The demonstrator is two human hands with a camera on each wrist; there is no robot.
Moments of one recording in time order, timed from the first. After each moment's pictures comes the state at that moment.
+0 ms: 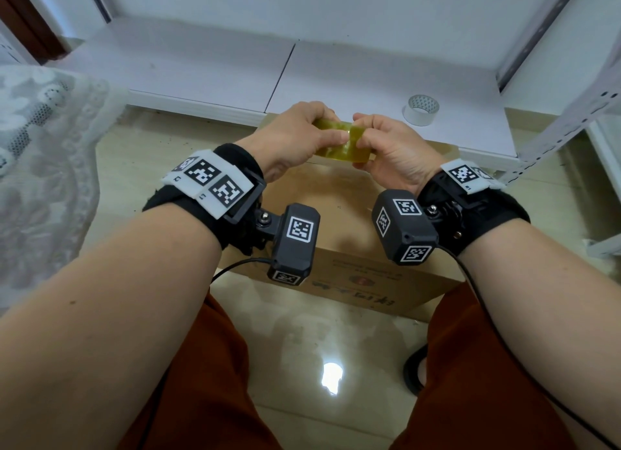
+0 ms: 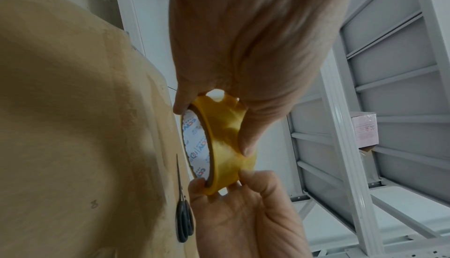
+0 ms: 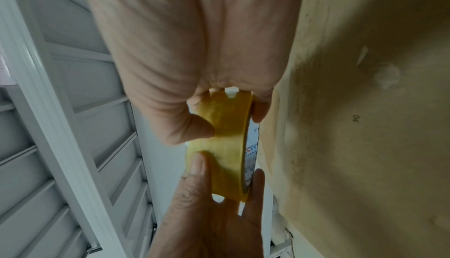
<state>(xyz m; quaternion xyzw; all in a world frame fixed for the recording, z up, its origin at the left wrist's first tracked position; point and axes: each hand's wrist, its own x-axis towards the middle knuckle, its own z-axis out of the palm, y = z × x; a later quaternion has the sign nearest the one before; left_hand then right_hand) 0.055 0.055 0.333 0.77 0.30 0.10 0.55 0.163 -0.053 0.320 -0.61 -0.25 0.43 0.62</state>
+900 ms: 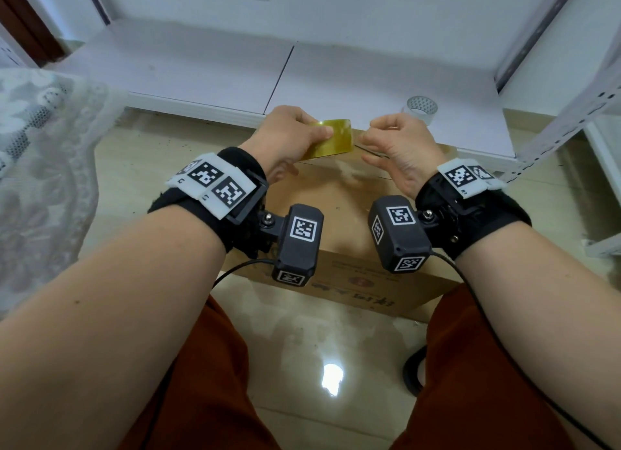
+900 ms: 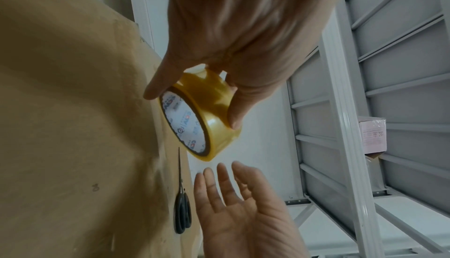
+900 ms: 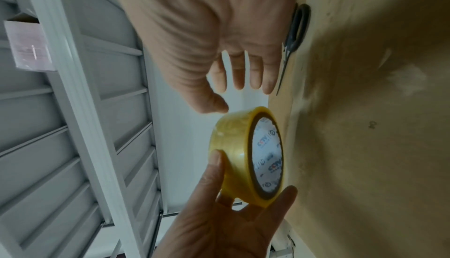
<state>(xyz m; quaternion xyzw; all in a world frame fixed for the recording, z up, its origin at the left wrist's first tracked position) 0.055 0.055 0.335 0.70 0.42 0.14 0.56 0.179 -0.049 0.309 -0.69 -0.18 0.33 0.62</state>
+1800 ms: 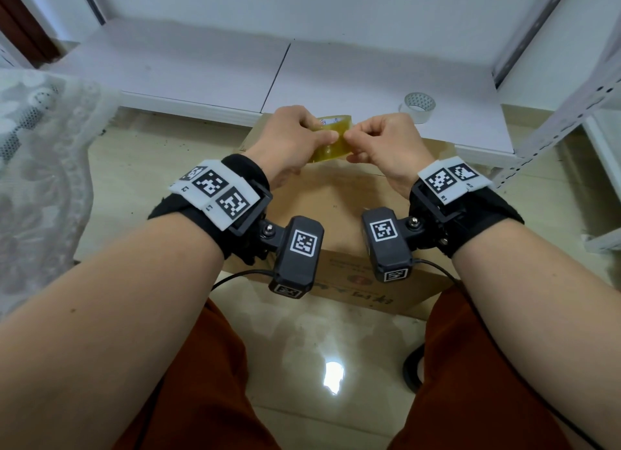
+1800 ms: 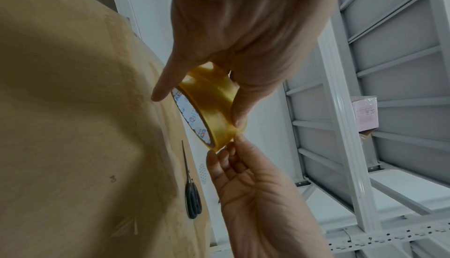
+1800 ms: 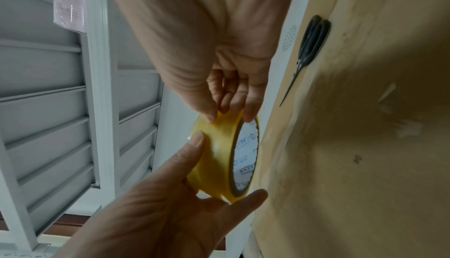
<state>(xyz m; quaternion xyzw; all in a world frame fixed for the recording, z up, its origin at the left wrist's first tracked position) 0.060 0.045 0.330 0.73 0.41 0.15 0.53 0.173 -0.050 0.310 -0.73 -0.31 0.27 0.54</state>
